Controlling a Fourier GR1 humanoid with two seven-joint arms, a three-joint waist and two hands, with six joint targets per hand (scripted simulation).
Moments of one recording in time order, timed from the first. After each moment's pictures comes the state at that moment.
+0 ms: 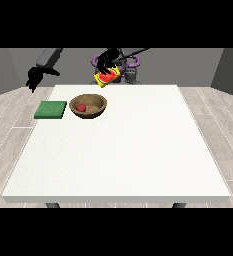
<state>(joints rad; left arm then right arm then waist) -0.94 0.01 -0.72 -0.96 -1.57 0.01 0.32 -0.49 -0.45 -0.36 -0.59 -0.20 0.36 -0.43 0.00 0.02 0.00</state>
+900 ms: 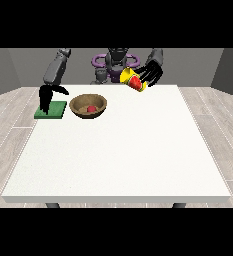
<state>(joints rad) -0.72 0.04 -0.14 -1.22 -0.76 0.28 0.02 -0.54 -0.47 -0.43 -0.61 -0.28 0.32 -0.40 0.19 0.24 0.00</state>
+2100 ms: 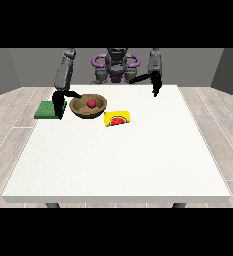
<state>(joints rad) -0.63 0.03 0.00 -1.19 -0.30 0.18 -0.21 -0.58 -0.31 -0.34 -0.57 -0.25 0.27 -0.48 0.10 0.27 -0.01</state>
